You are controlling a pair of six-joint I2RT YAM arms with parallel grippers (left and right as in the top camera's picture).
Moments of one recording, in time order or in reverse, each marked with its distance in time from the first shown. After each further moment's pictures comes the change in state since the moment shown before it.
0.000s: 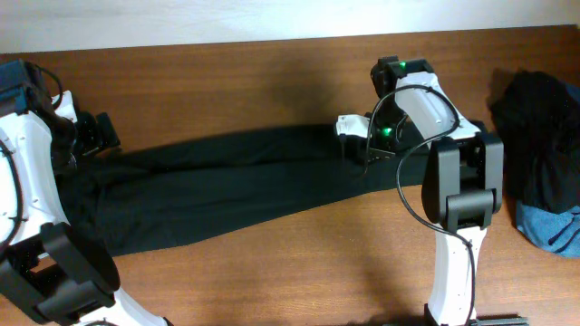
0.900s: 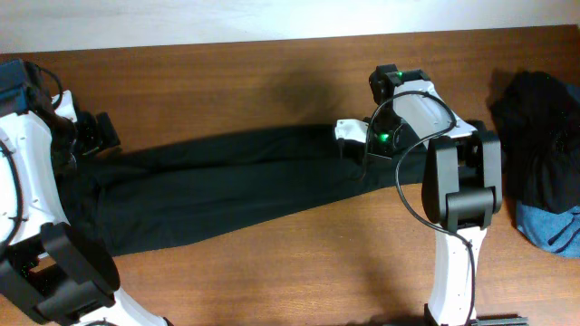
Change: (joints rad) left arm 0.000 0.000 0.000 0.003 0.000 0.000; right arm 0.000 0.000 -0.083 0.124 -0.002 0.022
